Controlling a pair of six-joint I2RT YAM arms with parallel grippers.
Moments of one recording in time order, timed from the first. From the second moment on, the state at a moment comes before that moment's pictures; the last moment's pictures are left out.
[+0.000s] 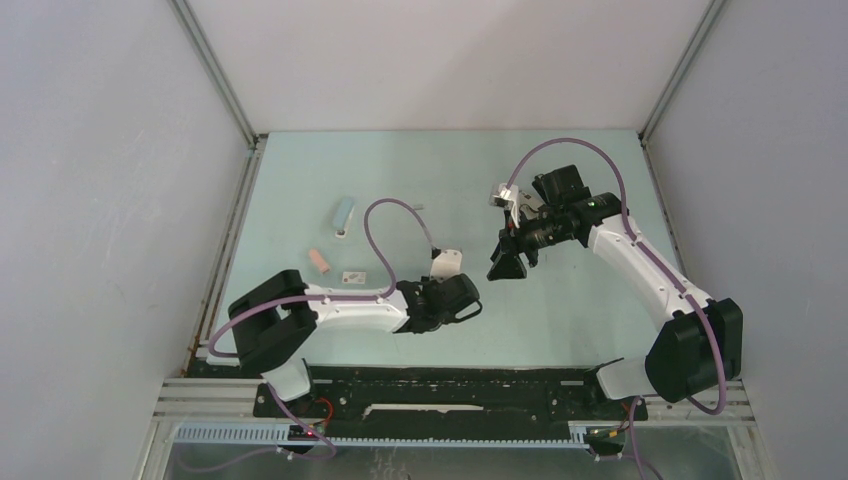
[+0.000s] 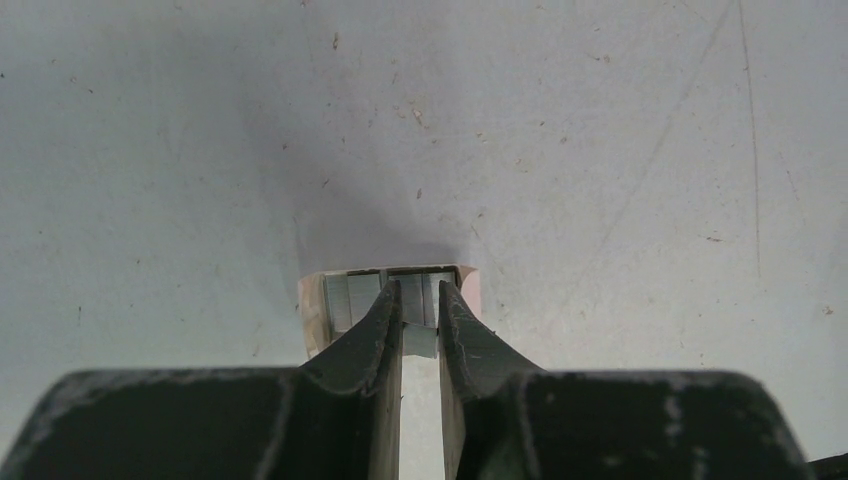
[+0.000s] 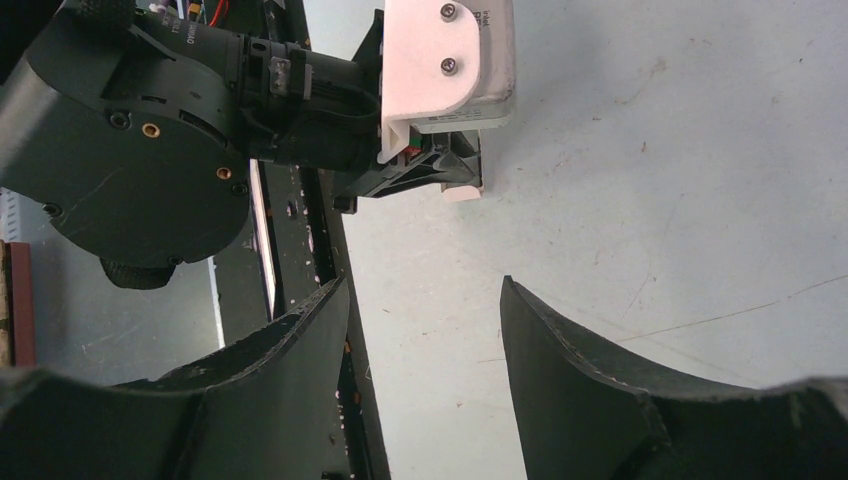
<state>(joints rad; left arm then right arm) -1.15 1.65 0.92 -0.30 -0.52 -0.81 0.34 1.39 1.19 -0.87 -0.94 -0.55</state>
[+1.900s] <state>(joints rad) -1.15 1.69 0.96 -0.33 -0.52 -0.81 0.34 1.39 1.19 -0.88 -0.95 -0.56</state>
